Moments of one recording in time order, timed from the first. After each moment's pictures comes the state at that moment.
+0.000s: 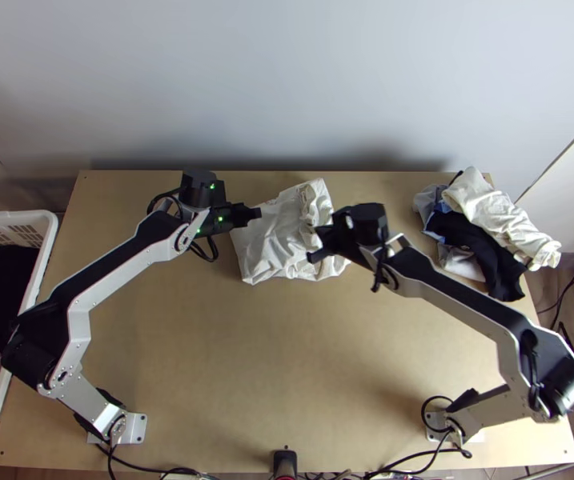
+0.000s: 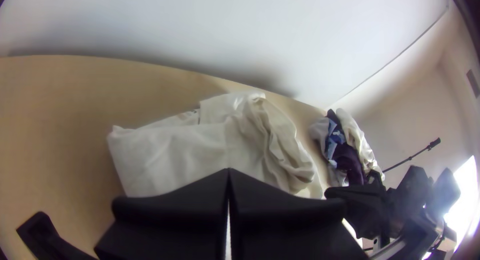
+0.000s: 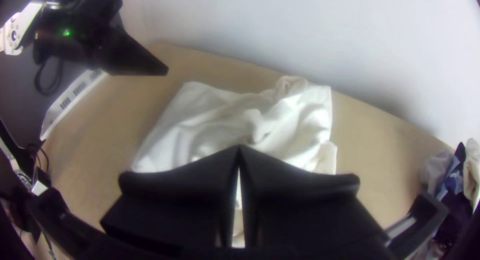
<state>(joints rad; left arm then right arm) -0.44 1.73 1.38 -0.24 0.21 -0.54 0.62 1.62 1.10 -0.01 -0.05 0.10</state>
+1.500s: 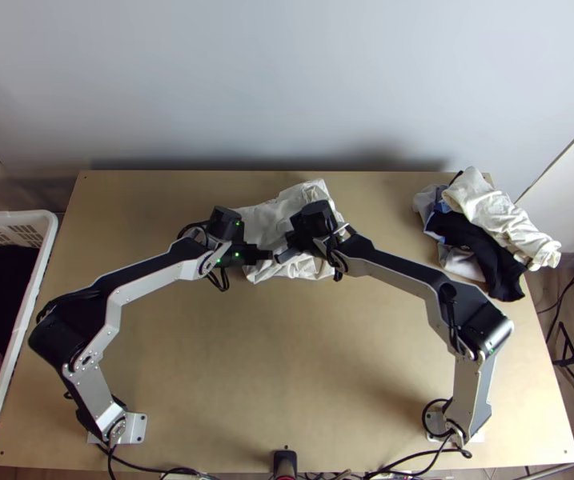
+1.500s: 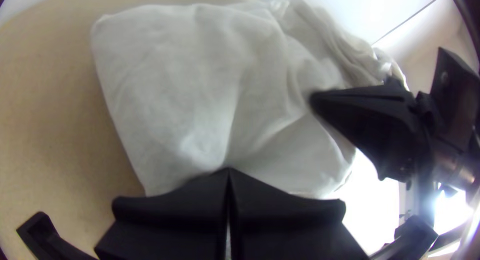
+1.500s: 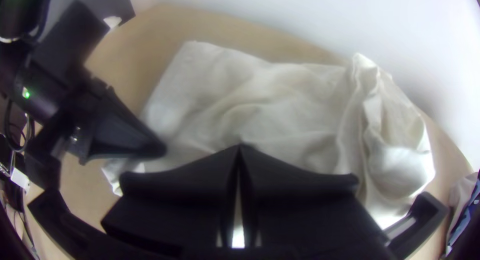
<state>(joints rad) -0.51 1.87 1.22 -0.18 0.18 -0.47 0.68 1.99 1.36 -0.04 -0.03 0.04</state>
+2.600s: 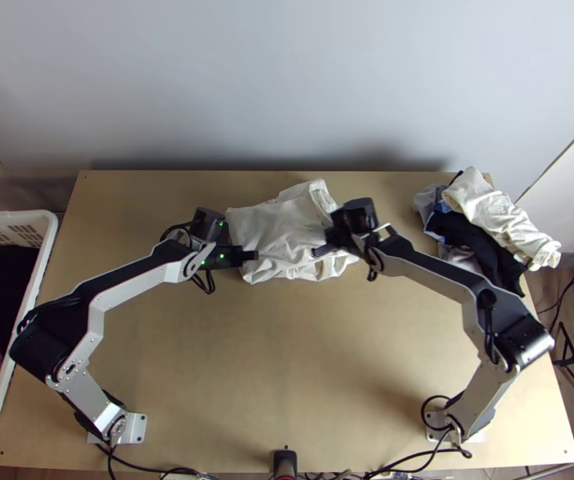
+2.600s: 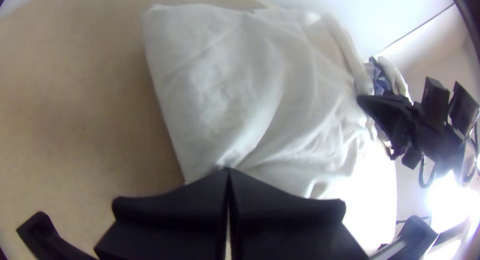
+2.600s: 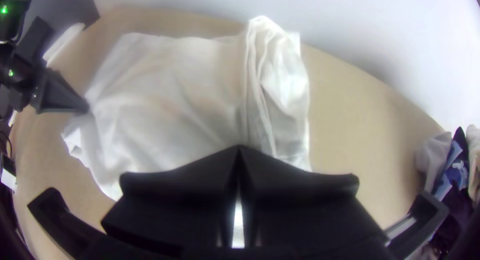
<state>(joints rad) -0.45 1.78 1.13 -0.20 0.20 -0.47 0.51 1.83 1.16 -0.03 0.00 0.00</state>
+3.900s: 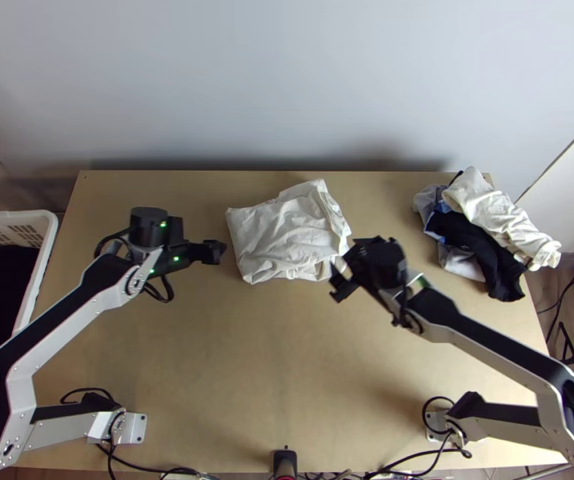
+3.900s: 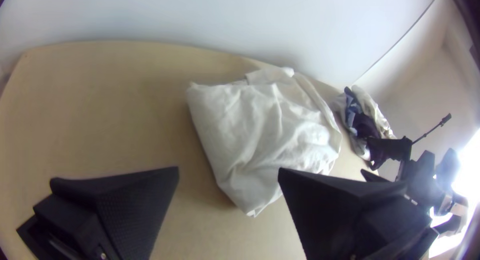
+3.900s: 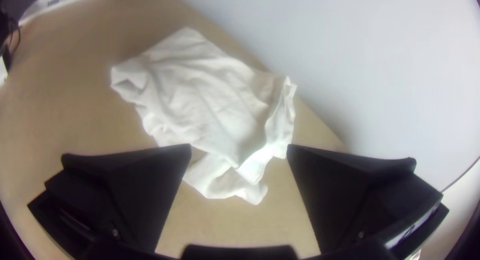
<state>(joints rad) -0.32 1.36 0.98 -0.29 0.22 -0.38 0.71 1.35 0.79 0.02 0.23 -0.32</state>
